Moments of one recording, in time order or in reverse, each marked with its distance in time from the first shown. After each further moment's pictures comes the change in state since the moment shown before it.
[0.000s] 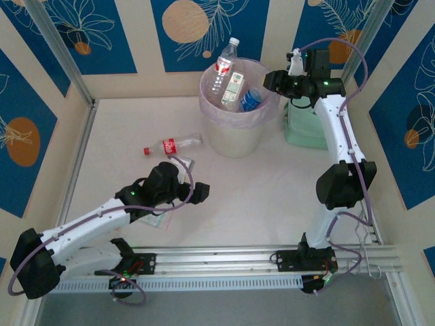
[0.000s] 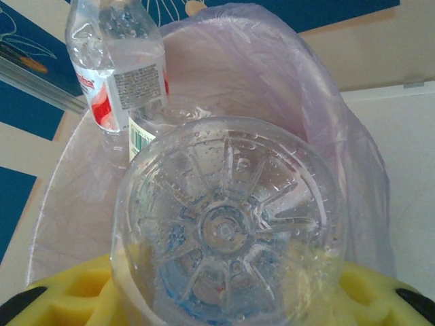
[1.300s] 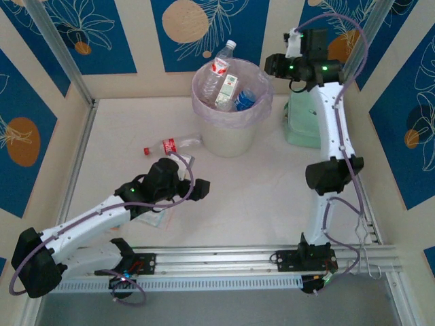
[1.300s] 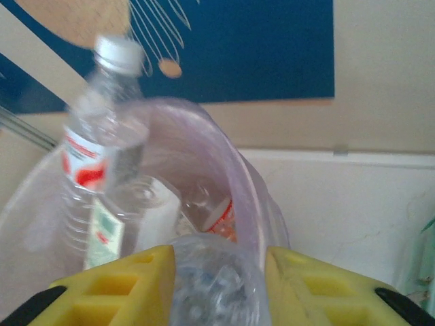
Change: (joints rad) left arm 0.016 0.011 0.047 -0.029 0.007 -0.001; right arm 0.050 0.230 0.504 -0.234 0.227 -0.126
